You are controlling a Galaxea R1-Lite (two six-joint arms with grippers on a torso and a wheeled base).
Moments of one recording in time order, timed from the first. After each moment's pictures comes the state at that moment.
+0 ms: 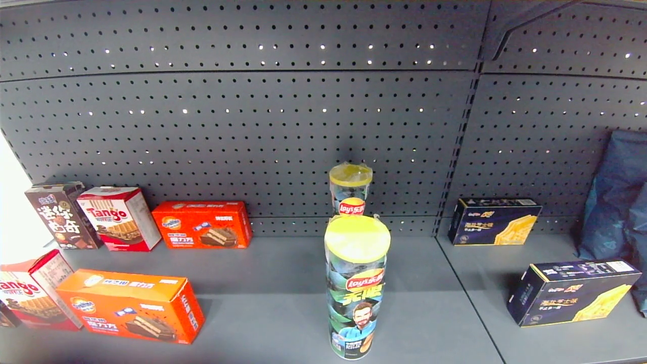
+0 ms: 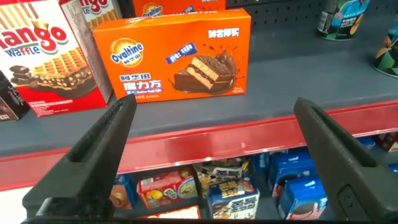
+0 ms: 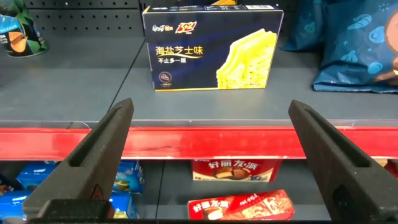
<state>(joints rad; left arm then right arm) 0.00 0.00 0.00 0.00 -0.13 0.05 0.00 0.00 0.00 0.00 0.00 0.00</state>
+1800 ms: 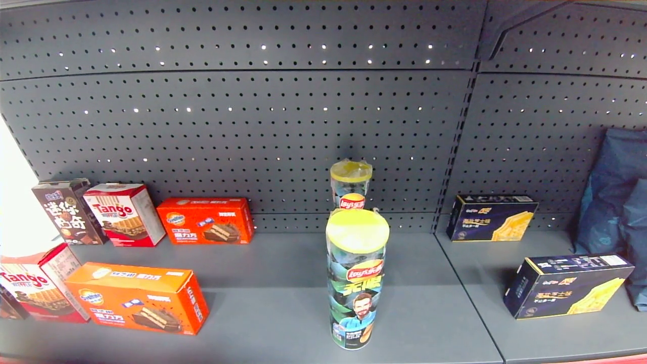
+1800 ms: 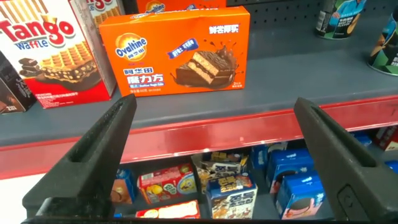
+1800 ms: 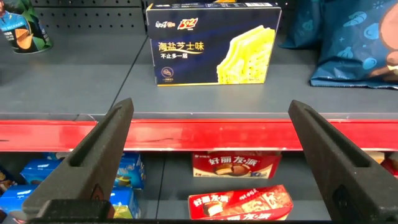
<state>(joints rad) 0.00 0.00 0.00 0.00 -0.13 0.04 0.00 0.00 0.00 0.00 0.00 0.00</state>
